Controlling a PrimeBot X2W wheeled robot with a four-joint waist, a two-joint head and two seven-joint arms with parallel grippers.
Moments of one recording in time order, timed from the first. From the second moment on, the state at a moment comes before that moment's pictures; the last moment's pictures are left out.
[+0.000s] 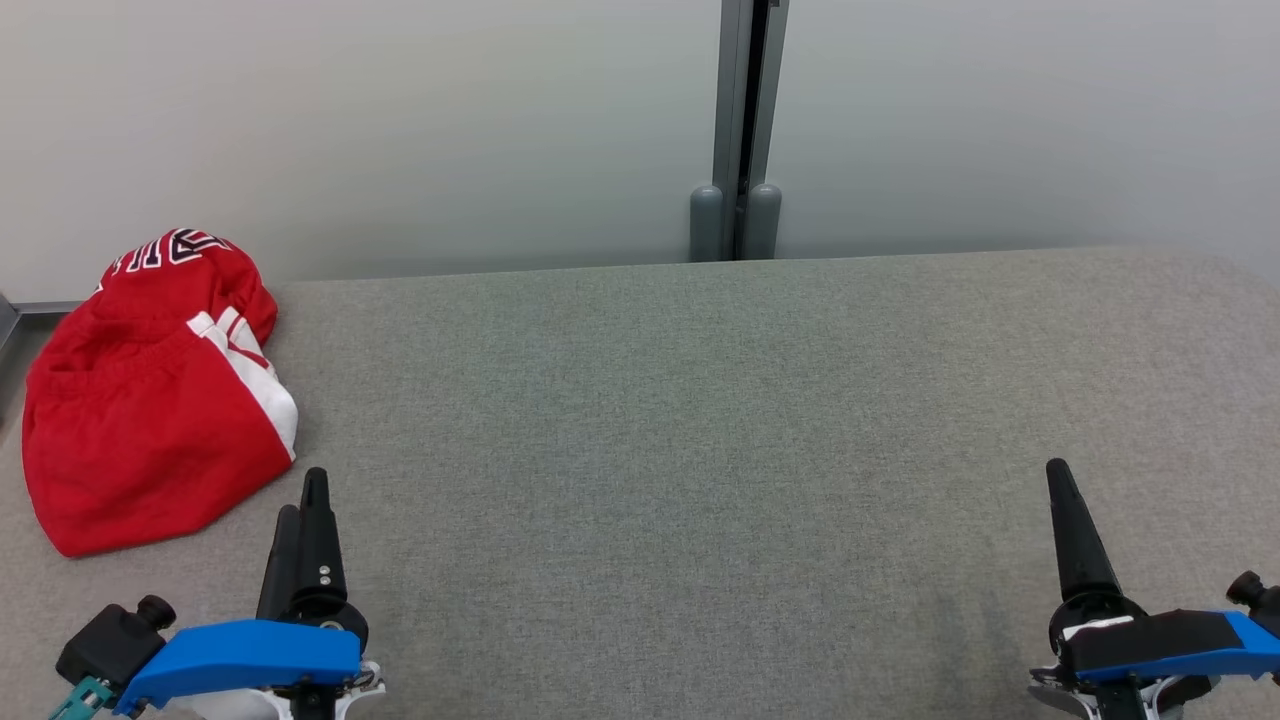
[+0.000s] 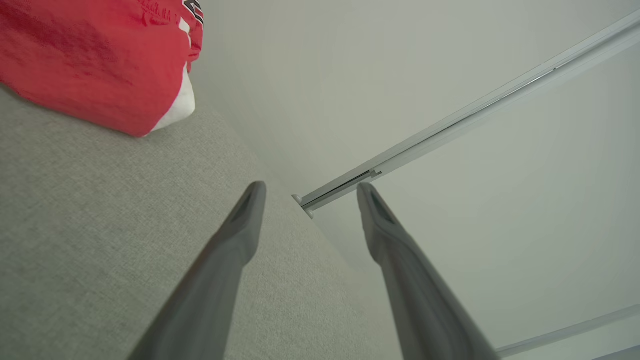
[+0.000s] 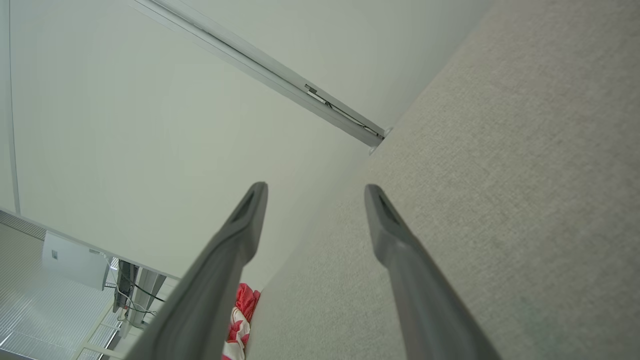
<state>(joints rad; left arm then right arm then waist) -0.01 0.04 0.01 0.12 -1.07 -0.06 -0.05 -0.04 -0.04 -0.07 0.17 1.08 0.13 -0.05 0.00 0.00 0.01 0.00</state>
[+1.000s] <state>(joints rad) 0.02 0.06 -0.10 0.13 -0.53 0.01 -0.14 -0.02 -0.04 0.01 0.14 0.58 0.13 -0.14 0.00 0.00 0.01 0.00</state>
